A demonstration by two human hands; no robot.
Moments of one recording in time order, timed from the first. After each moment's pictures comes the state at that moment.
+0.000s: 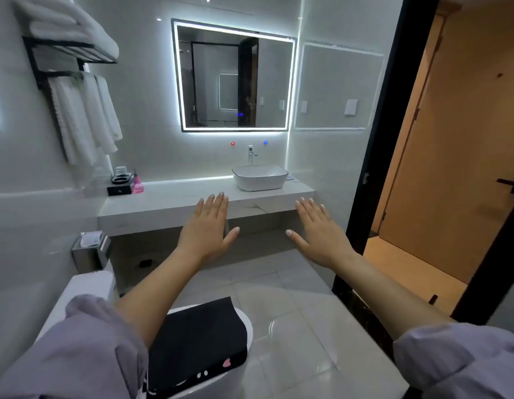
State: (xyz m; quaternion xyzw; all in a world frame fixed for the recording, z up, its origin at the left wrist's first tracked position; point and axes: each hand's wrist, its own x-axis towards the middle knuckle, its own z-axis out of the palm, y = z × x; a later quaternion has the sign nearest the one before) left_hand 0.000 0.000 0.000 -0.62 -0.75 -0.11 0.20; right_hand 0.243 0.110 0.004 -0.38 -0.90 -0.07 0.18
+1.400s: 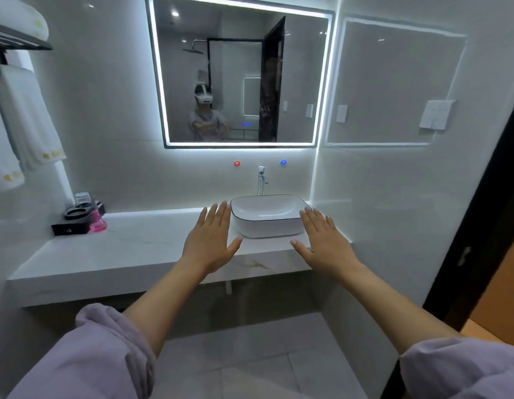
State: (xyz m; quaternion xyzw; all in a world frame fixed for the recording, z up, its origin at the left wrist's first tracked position) left_hand -0.183 0.586 -0.020 -0.56 -0.79 -0.10 0.22; right_hand 0.043 0.729 -0.018 -0.34 -0.92 -0.06 0.19
